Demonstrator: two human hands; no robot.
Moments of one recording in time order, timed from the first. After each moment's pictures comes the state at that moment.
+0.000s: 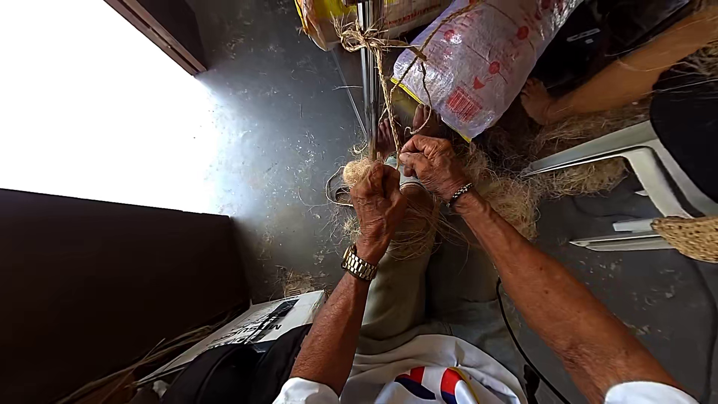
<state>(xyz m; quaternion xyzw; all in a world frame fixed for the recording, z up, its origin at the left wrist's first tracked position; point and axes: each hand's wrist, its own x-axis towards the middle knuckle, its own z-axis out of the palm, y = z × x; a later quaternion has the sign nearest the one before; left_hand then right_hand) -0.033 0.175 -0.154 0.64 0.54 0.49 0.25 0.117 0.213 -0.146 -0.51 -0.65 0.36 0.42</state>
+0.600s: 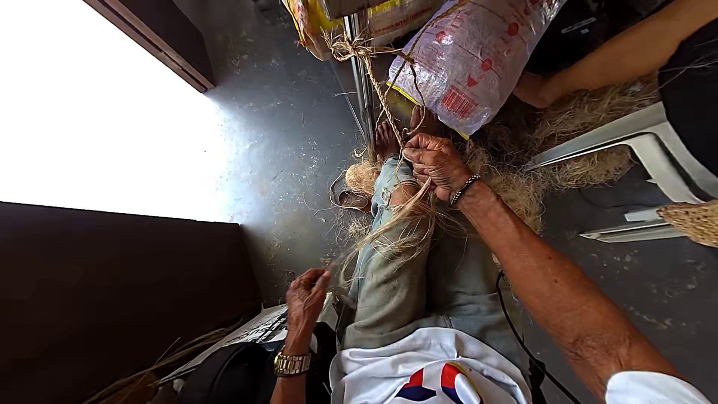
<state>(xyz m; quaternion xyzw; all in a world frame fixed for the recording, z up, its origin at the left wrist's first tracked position) -0.199 0.039 -0.216 0.50 0.73 0.23 0.41 0.122 0.217 -0.121 -0.49 -0.39 0.63 0.46</state>
